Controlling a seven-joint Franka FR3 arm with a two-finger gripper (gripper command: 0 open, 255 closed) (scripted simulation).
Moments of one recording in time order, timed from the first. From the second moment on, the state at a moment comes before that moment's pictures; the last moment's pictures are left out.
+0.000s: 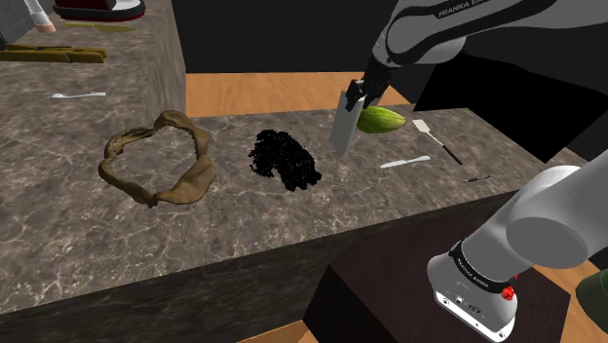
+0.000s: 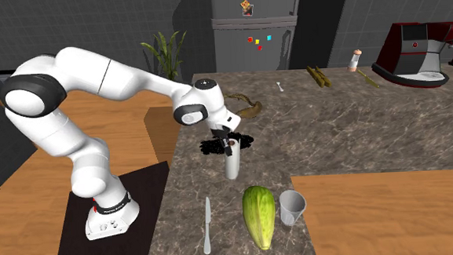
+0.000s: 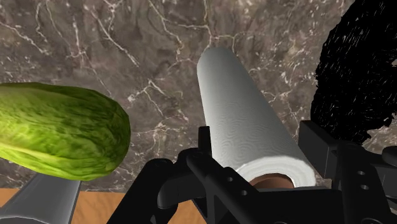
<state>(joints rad) -0.01 -0.22 -0.14 -2.42 0.07 2.41 -0.02</state>
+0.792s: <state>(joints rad) -0.02 -0.28 -0.13 -2.31 0.05 2.24 0.00</state>
